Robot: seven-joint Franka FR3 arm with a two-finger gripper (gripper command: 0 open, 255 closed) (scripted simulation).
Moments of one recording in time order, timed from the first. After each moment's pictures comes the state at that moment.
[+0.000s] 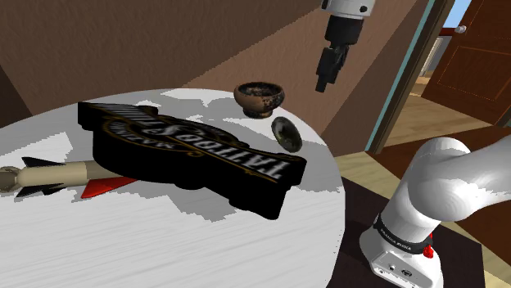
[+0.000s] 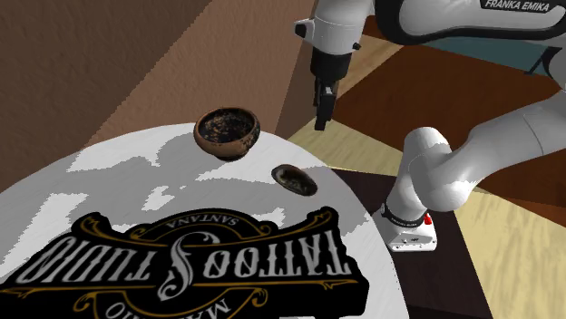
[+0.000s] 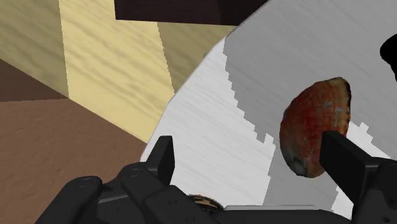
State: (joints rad) arm 0.01 -0.81 0.00 -2.32 0.01 1.57 -0.10
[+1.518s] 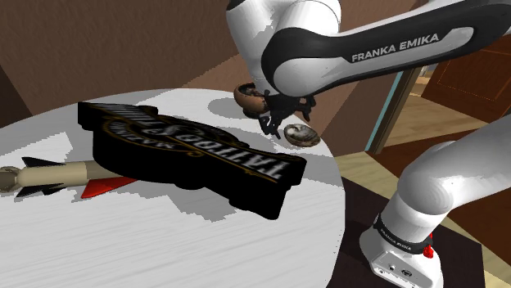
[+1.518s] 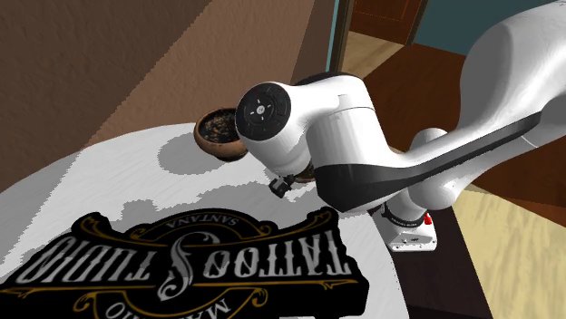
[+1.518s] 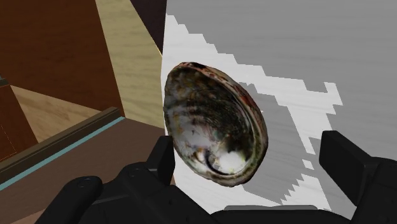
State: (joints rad) arm -0.24 -0.50 0.67 -2.28 -0.15 1.60 0.85
